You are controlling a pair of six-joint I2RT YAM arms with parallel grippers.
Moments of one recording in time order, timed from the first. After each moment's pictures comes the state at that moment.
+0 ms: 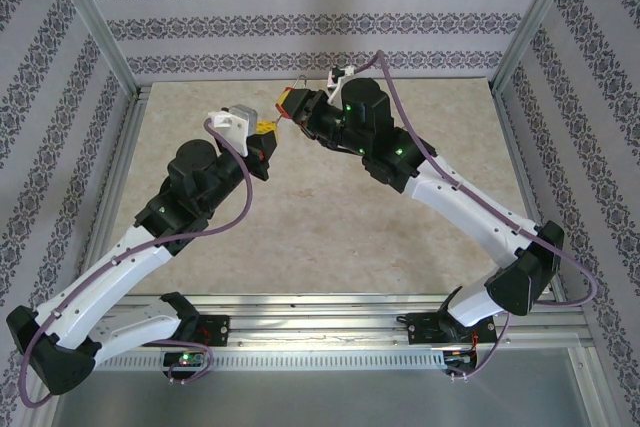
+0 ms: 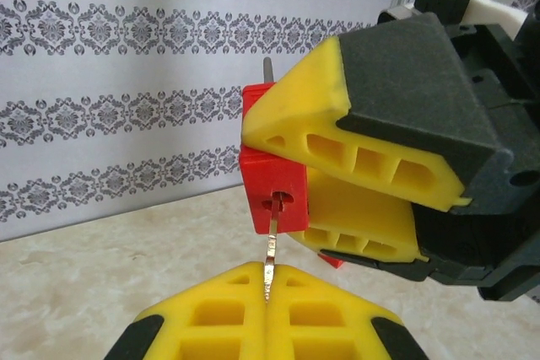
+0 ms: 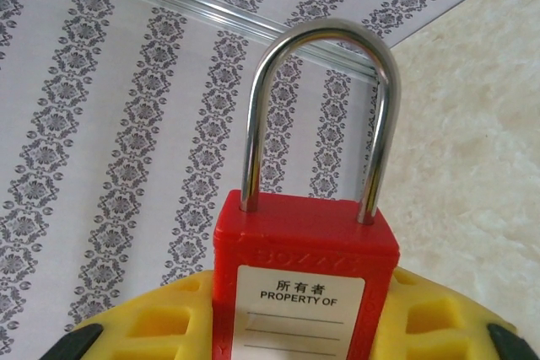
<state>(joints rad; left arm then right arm) -0.63 0.99 1.01 -0.06 -0.10 -0.16 0.77 1.50 1.53 -0.19 -0.14 1.20</state>
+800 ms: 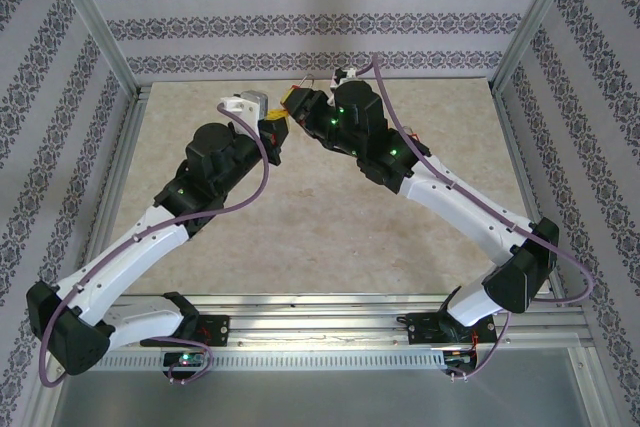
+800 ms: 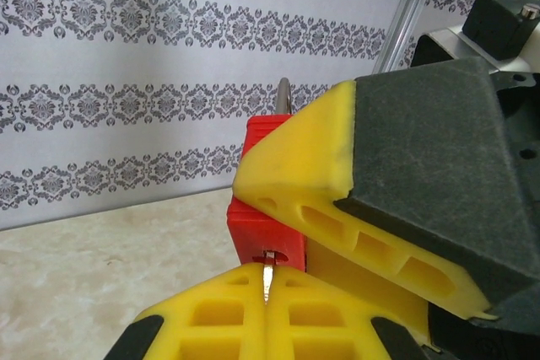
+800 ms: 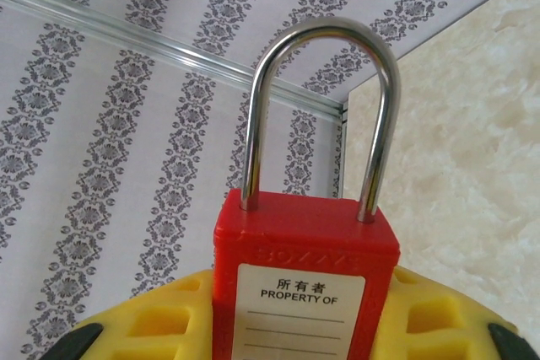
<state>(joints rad) -0.61 1.14 1.07 0.02 -0.06 -0.22 0.79 1.52 1.53 -0.21 0.00 1.18</state>
